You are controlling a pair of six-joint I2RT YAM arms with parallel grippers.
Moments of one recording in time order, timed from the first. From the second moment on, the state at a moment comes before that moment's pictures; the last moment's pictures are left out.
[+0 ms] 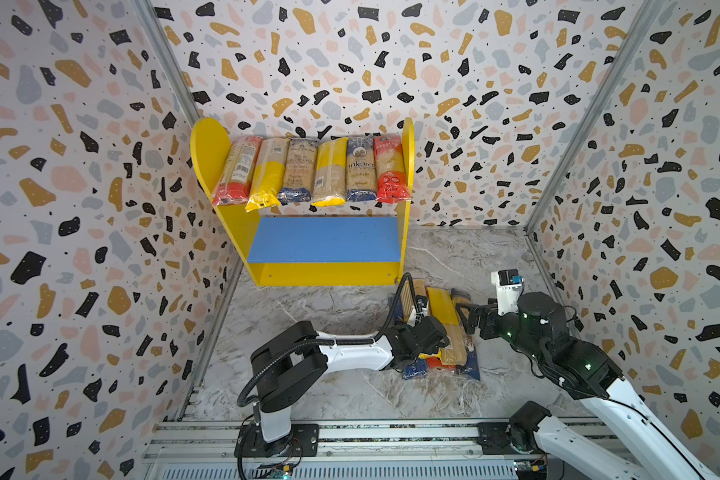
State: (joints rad) left arm -1.14 1.83 1.11 -0.14 -0.45 -0.69; right arm 0.62 0.71 0.91 -0.68 0.11 0.38
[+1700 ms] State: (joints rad) left arm -1.07 1.81 0.98 -0.14 -0.45 -0.64; right arm 0.61 0.71 0.86 -0.65 0.12 0.38
